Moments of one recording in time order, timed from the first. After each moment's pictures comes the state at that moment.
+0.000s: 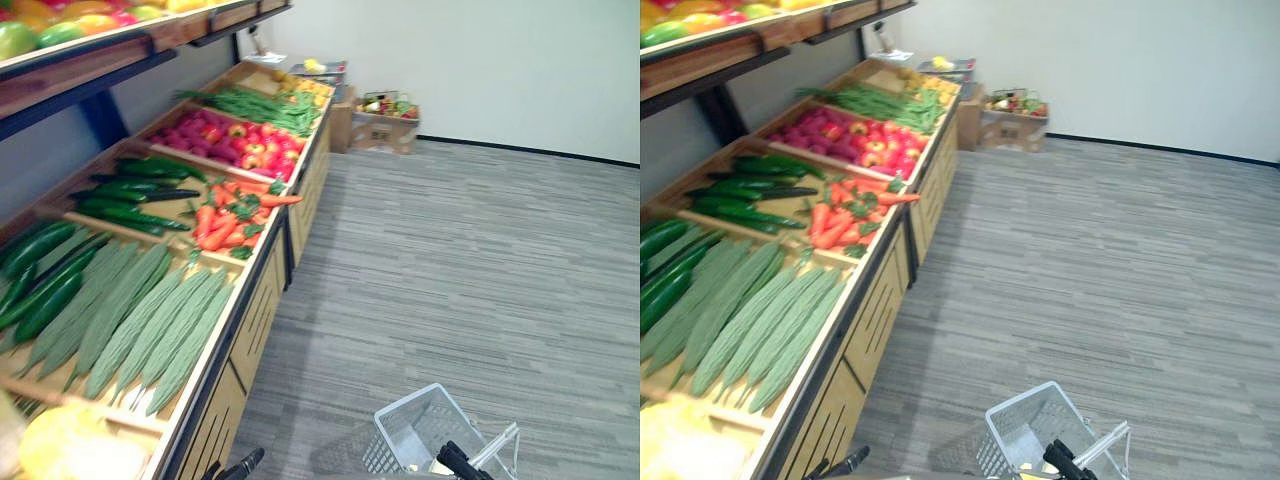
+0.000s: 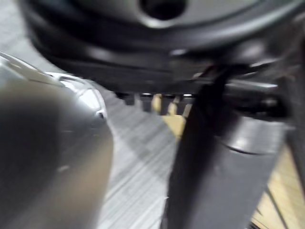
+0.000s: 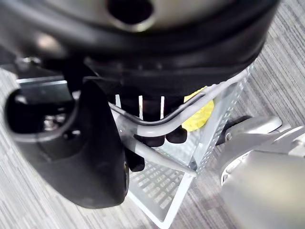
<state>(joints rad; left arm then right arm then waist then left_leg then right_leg) 0.22 0.11 0.23 1.07 -0.52 -0.12 -0.08 0.17 -0.11 -0.37 1.03 0.47 0.02 0.20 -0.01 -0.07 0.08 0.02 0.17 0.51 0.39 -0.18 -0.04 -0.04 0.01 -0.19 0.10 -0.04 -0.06</state>
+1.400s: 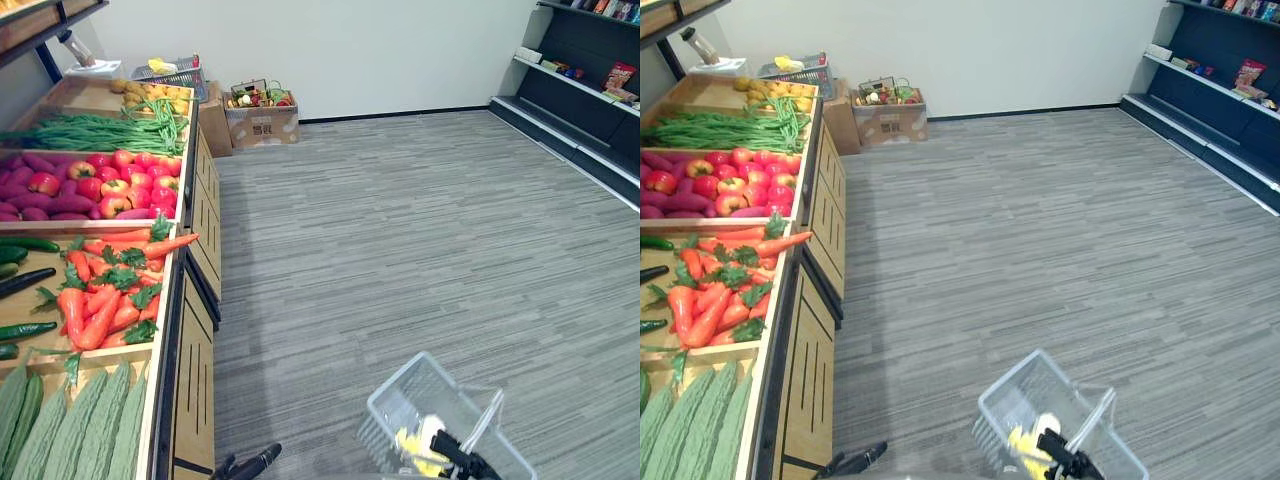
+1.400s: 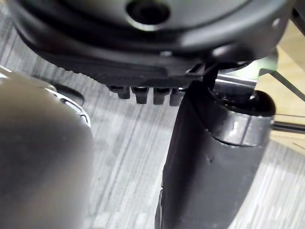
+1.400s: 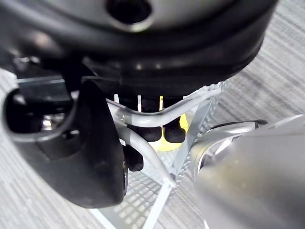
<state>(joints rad) 0.17 0.13 0.13 1.10 -0.46 -0.12 -0.09 0.08 -0.12 -0.34 1.07 0.37 0.02 0.16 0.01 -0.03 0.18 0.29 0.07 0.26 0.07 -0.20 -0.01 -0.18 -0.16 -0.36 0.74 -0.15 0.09</state>
